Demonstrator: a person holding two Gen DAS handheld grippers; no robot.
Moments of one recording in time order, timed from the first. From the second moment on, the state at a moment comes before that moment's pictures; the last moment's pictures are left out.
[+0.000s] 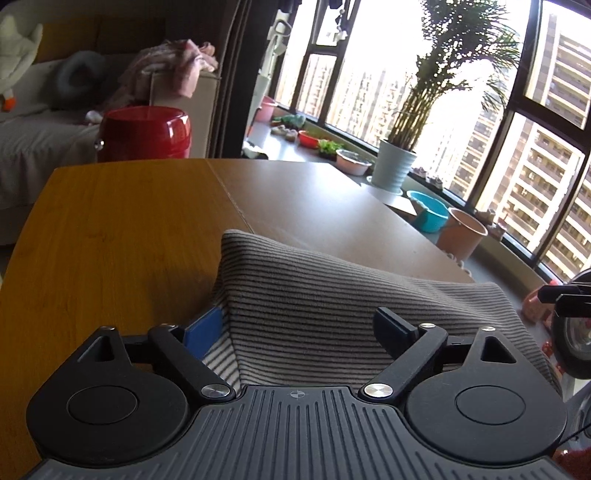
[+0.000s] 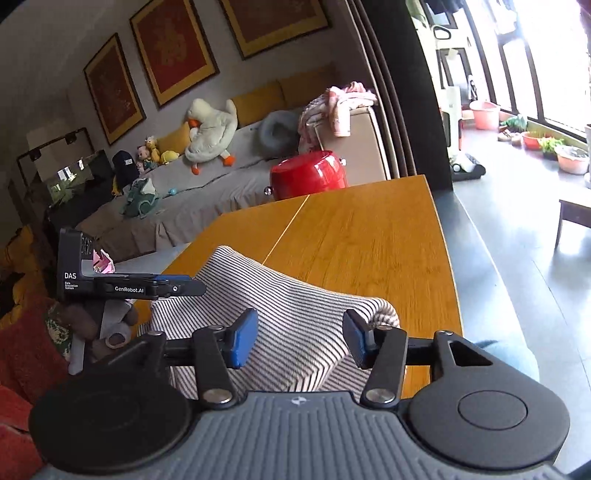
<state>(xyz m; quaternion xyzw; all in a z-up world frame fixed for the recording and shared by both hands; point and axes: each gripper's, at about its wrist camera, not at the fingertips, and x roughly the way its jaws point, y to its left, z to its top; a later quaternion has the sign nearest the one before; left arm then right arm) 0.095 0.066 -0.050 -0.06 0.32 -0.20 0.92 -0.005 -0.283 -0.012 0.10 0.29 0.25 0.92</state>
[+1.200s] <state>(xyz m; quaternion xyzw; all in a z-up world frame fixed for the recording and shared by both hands) 0.153 0.052 -0.056 -0.12 0.39 -0.23 0.88 0.077 -0.249 -0.064 0.10 0.30 0.25 0.92</state>
